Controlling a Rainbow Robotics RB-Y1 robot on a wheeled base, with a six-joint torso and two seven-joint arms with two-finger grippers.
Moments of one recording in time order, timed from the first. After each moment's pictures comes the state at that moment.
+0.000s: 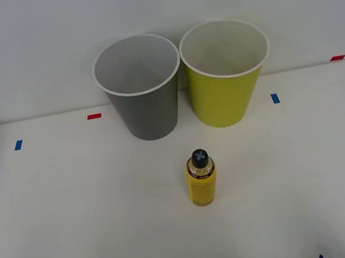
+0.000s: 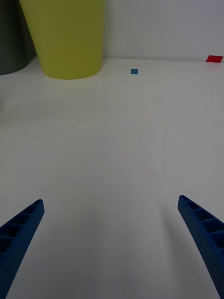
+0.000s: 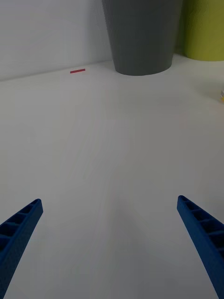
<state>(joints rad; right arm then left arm) 1.02 -0.41 0.21 -1.94 -0.12 -0.49 1.51 1.03 0.30 -0.27 -1.87 -0.03 -0.57 -1.58</state>
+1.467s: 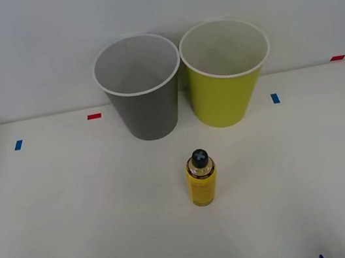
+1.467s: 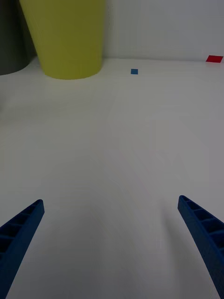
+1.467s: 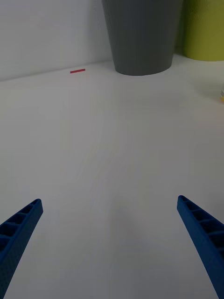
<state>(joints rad) 1.02 -0.41 0.21 -1.94 -0.12 -0.49 1.51 1.03 0.30 -0.27 -1.87 -0.03 -0.57 -1.58</state>
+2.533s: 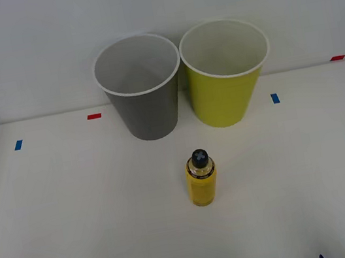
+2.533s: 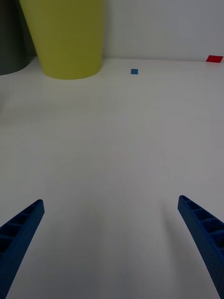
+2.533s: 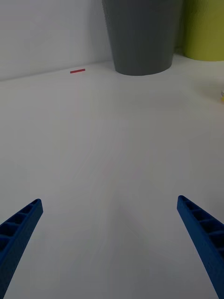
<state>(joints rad) 1.02 -0.41 0.21 -1.94 -0.12 -0.49 1.51 1.03 0.30 -0.27 -1.87 -0.03 -0.57 -1.58</state>
